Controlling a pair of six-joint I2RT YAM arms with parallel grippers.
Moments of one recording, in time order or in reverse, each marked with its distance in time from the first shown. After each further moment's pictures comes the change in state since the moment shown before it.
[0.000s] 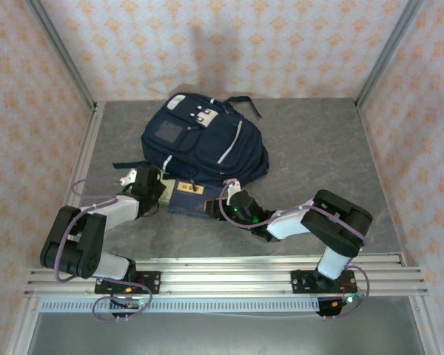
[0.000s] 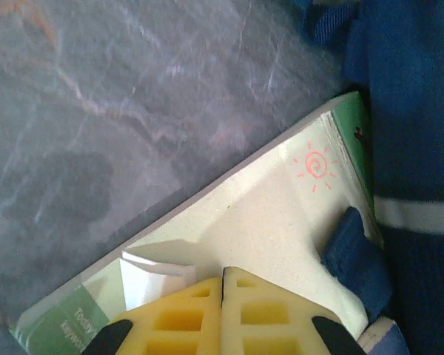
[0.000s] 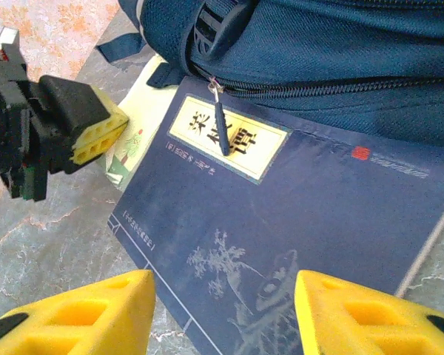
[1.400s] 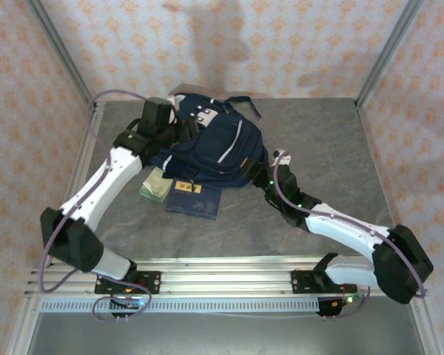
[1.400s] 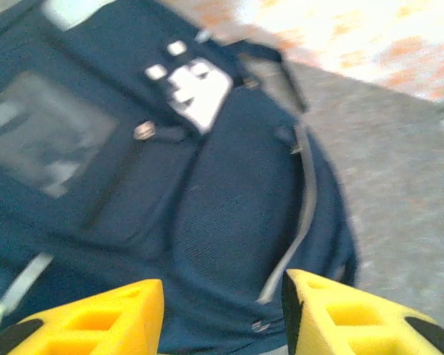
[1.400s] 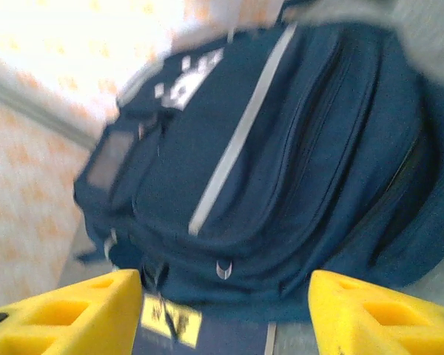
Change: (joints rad) left arm -0.144 0.013 0.801 -0.559 0.141 0.559; right arm -0.204 -0.428 0.042 -0.414 0.187 0.143
